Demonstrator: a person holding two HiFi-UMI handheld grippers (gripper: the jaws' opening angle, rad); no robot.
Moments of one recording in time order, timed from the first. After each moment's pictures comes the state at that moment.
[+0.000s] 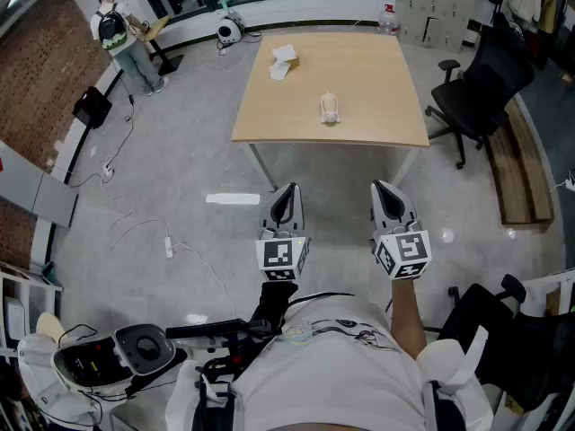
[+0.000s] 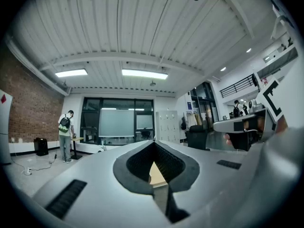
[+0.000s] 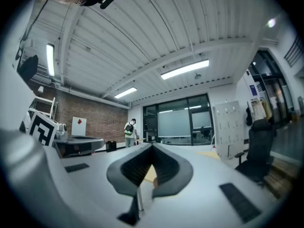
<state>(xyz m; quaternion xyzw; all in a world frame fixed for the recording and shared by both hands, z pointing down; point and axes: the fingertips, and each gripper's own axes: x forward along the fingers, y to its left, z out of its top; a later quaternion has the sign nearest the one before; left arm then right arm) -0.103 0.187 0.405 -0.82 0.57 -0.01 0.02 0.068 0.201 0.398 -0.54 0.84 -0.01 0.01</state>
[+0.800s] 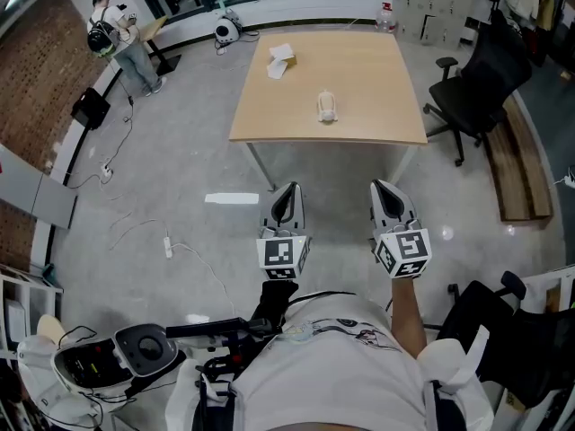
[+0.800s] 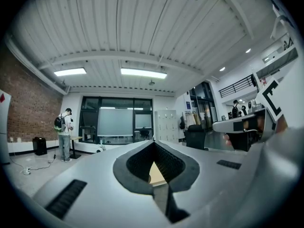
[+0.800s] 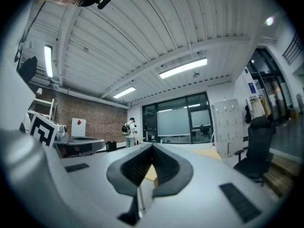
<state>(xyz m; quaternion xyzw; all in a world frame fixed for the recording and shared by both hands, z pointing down) -0.098 0.189 0.417 -0.83 0.56 -0.01 0.02 0.072 0.207 0.406 -0.55 0.84 -0.02 0.01</state>
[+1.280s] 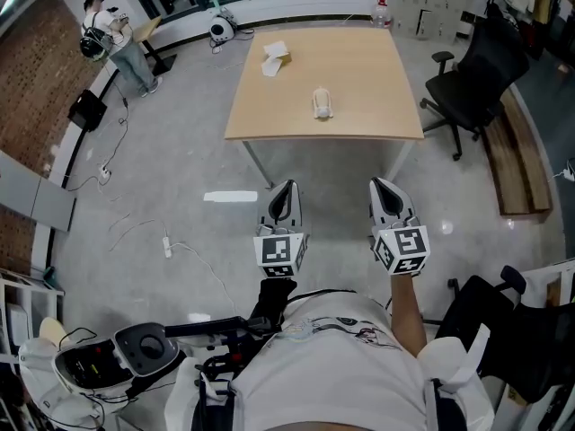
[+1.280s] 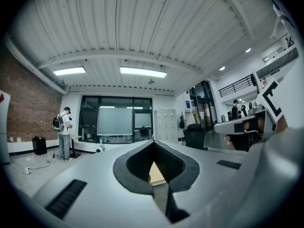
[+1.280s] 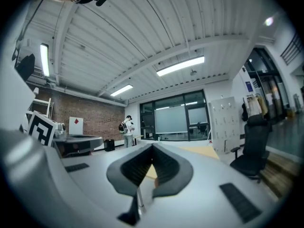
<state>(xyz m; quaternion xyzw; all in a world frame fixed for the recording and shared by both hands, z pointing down) -0.087 0.188 0.419 -0.83 0.56 -0.01 0.02 0.089 0.207 0.418 -0.56 0.83 -0.03 0.00</state>
